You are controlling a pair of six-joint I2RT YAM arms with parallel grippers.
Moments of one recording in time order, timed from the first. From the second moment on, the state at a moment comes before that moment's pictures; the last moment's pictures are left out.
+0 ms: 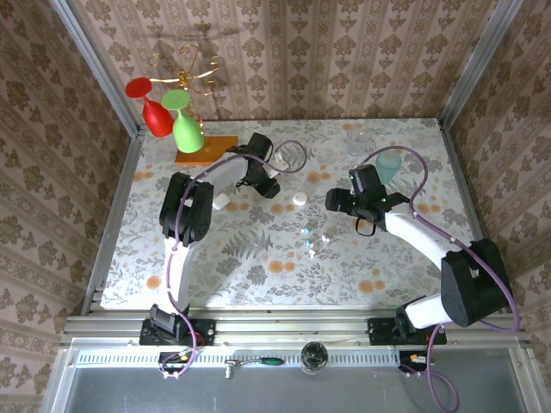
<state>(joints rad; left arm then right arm) -0.50 2.24 1.74 -0.68 0.22 0.43 0.34 1.40 0.89 -0.35 0.02 0.50</state>
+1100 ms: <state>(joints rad) -0.61 1.67 1.14 -0.34 0.70 0.87 0.35 1.51 0.94 -0.16 -0.74 0.71</state>
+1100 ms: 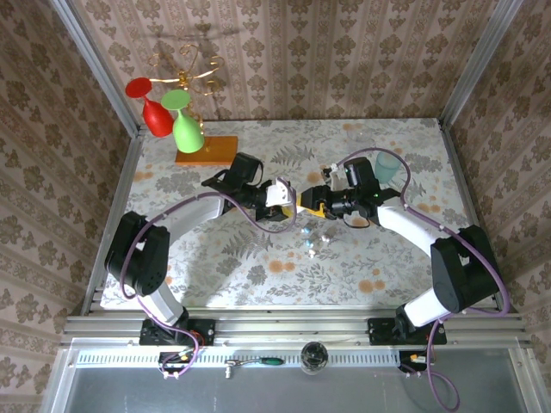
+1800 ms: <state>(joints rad) -0.55 1.57 0.80 0.25 0.85 0.56 0.34 1.52 0.87 0.14 -0.84 0.92</state>
